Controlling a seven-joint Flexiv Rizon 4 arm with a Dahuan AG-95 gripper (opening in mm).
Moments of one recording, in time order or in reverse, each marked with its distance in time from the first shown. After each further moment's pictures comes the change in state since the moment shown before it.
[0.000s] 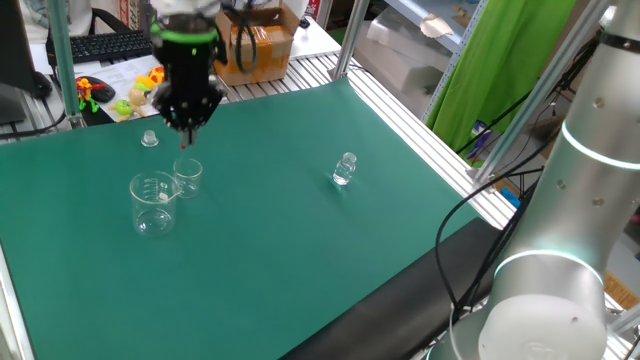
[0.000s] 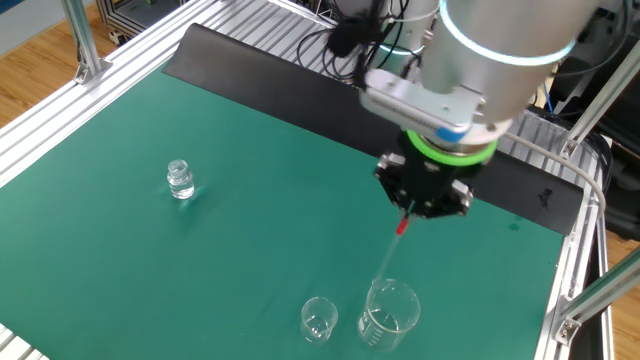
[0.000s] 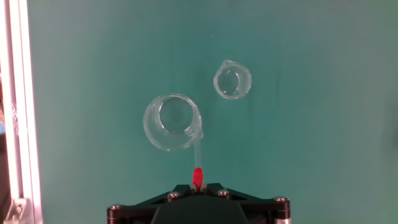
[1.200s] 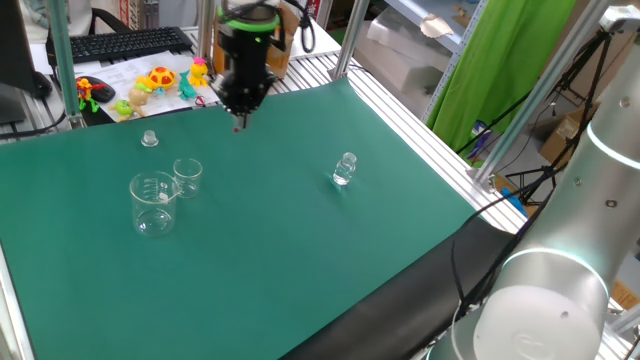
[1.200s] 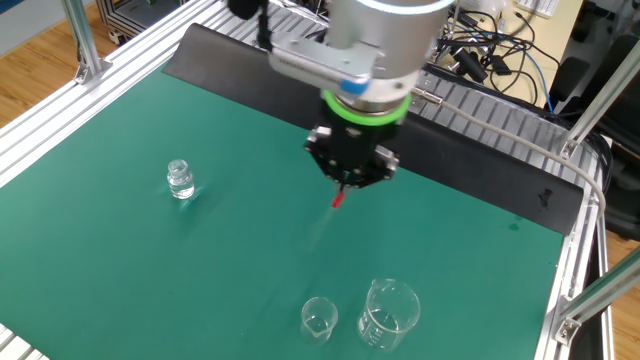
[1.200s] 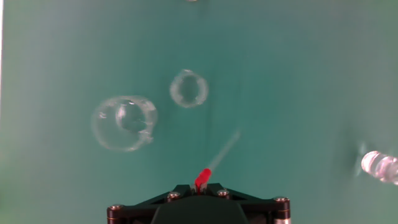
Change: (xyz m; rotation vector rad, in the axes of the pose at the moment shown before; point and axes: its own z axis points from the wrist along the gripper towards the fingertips) arm -0.002 -0.098 0.021 0.010 -0.051 -0.103
